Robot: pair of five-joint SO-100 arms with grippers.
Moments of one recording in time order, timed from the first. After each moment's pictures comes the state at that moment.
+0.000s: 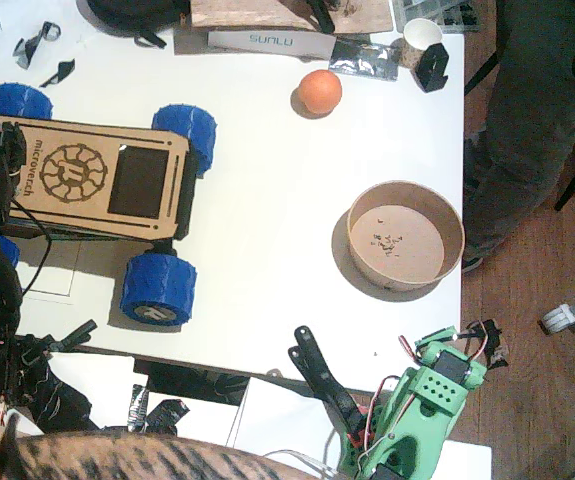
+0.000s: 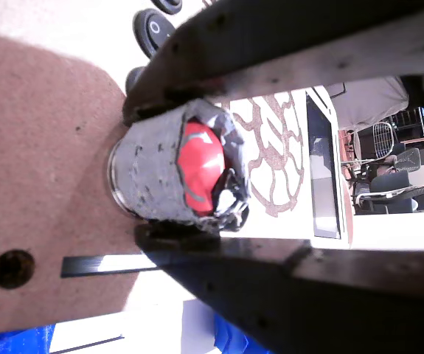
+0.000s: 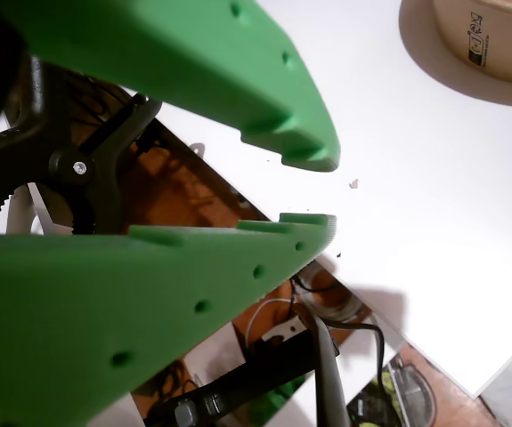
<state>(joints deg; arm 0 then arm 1) -4.0 76.9 97.6 62.2 -8.1 0.7 186.2 173.6 75.1 -51.3</state>
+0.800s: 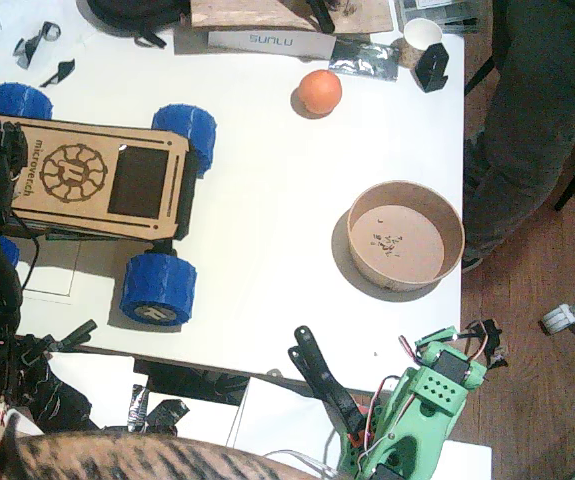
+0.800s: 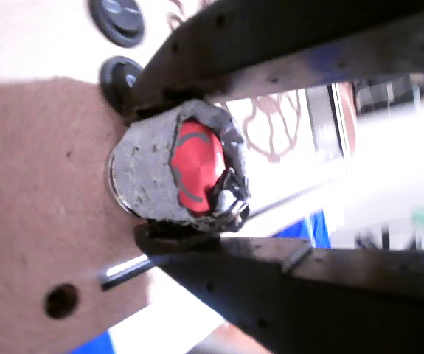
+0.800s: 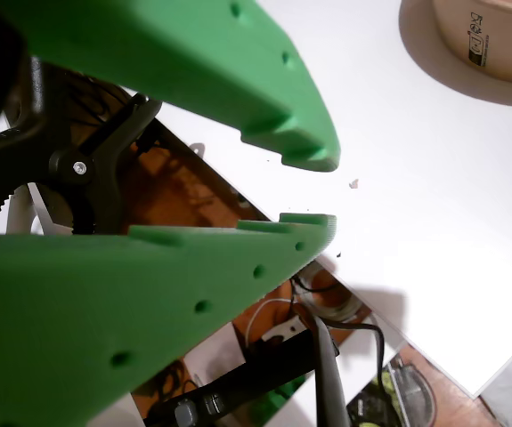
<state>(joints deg) -3.3 77.1 97.6 64.9 14.6 0.7 186.2 173.6 75.1 -51.3</state>
